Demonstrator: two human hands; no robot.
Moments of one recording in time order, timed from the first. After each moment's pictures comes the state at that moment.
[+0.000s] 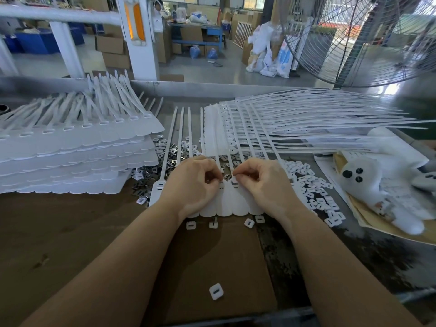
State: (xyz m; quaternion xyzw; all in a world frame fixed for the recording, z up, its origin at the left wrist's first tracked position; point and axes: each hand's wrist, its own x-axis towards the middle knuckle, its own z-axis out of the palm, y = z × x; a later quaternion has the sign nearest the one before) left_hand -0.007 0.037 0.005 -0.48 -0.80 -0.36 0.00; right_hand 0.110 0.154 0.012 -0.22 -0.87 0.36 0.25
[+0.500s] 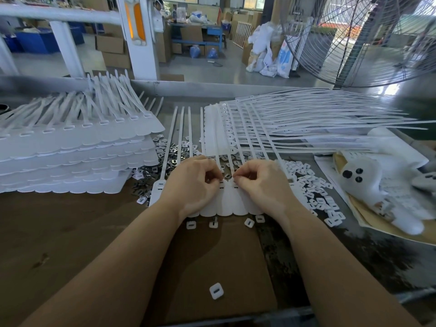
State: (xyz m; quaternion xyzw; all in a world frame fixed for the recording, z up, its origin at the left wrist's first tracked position) left_hand -0.006 0.037 0.005 -0.48 -0.80 -0.35 0.01; right_hand 0.105 0.152 0.013 -0.26 -0.88 0.33 0.22
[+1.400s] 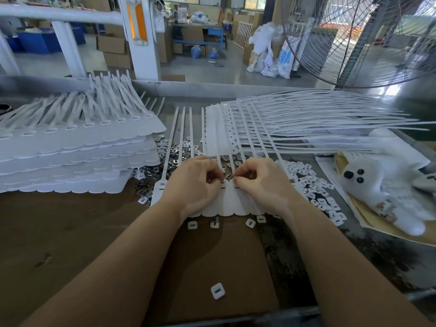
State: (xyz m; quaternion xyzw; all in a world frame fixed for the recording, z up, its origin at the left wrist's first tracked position) left_hand -0.008 0.038 0.003 -0.48 -0.80 -0.36 0.00; right_hand 0.103 0.156 0.019 -0.24 -0.91 0.29 0.17
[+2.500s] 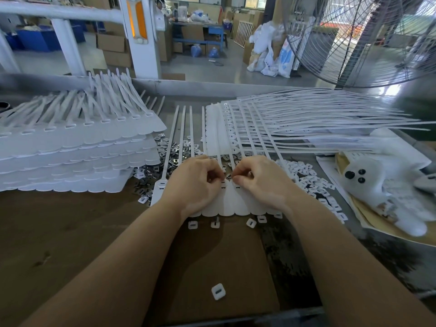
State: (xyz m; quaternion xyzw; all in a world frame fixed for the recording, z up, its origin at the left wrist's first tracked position) left_hand -0.008 0.037 0.005 -0.48 -0.80 -0.35 0.00; right_hand 0.098 0.158 0.025 -0.21 -0.94 0.23 0.12
